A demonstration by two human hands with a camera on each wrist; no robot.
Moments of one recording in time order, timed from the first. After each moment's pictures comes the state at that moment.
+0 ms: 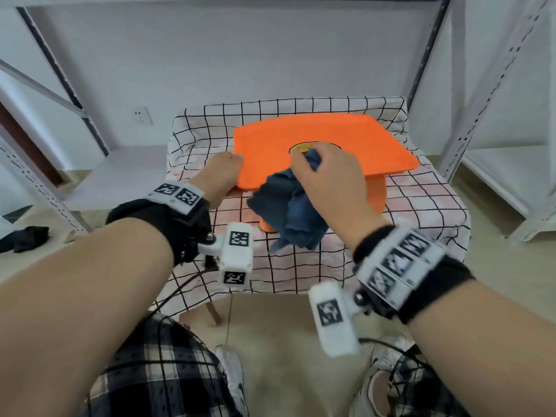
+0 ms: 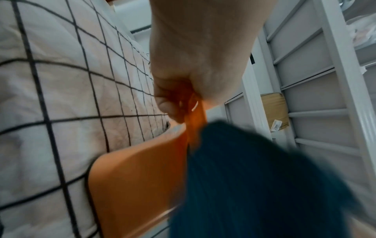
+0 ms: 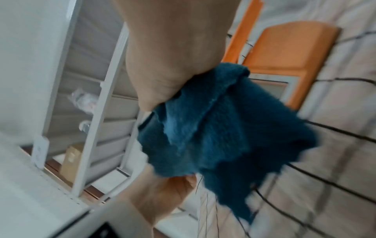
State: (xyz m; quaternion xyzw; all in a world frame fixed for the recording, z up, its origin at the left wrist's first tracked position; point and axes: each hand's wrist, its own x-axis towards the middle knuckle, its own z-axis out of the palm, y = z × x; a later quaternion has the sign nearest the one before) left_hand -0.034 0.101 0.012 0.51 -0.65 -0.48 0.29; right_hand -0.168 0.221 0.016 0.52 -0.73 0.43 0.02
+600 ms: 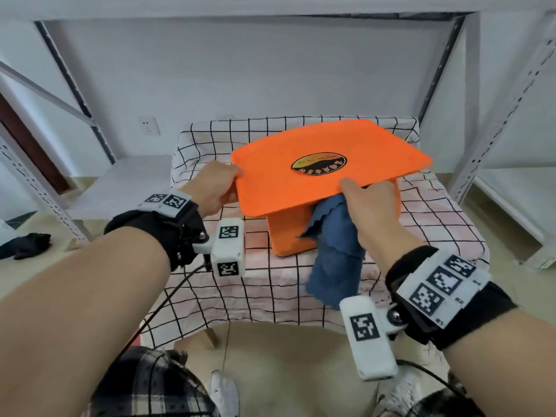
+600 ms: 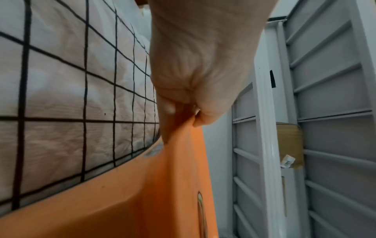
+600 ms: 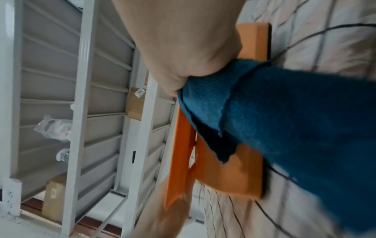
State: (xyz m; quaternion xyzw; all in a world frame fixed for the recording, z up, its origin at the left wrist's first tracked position) left_hand -0.039 0.069 0.023 0.51 -0.56 -0.56 0.34; right_hand -0.221 0.192 -0.005 0.27 -0.70 0.63 -0.18
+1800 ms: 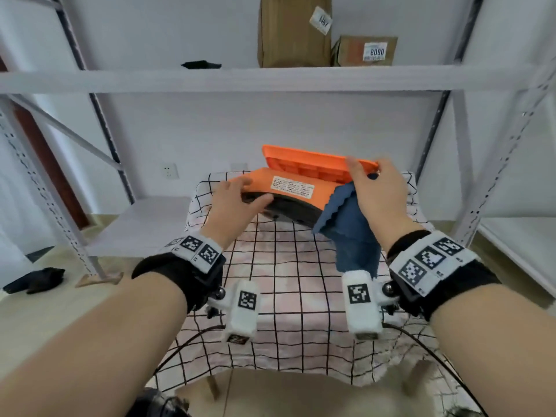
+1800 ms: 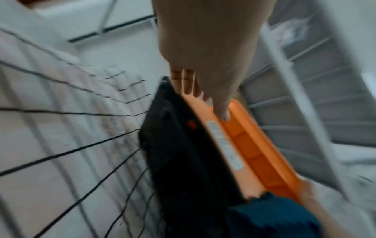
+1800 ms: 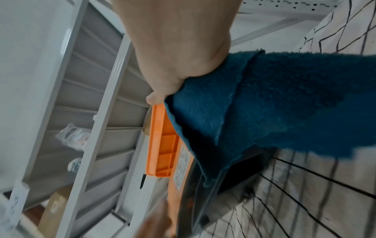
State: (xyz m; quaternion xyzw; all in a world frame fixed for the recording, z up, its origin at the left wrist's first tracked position) left_hand -0.037 0.065 0.045 0.47 -0.76 -0.22 0.39; right_hand -0.249 0.167 0.073 0.43 -0.69 0.59 -0.01
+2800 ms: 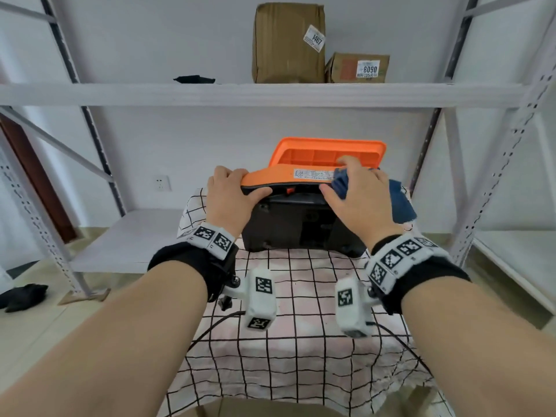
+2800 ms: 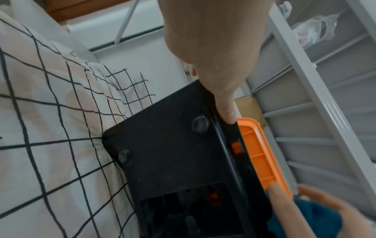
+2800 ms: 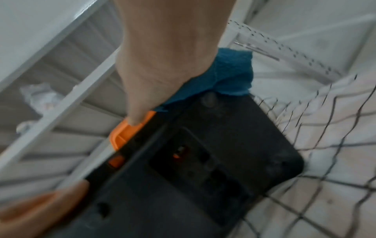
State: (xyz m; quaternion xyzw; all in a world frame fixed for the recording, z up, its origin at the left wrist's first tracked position) left_hand -0.063 0.038 0.070 0.48 -0.76 -0.10 0.44; right_hand -0.269 0.135 0.074 0.59 -0.68 0.39 0.22
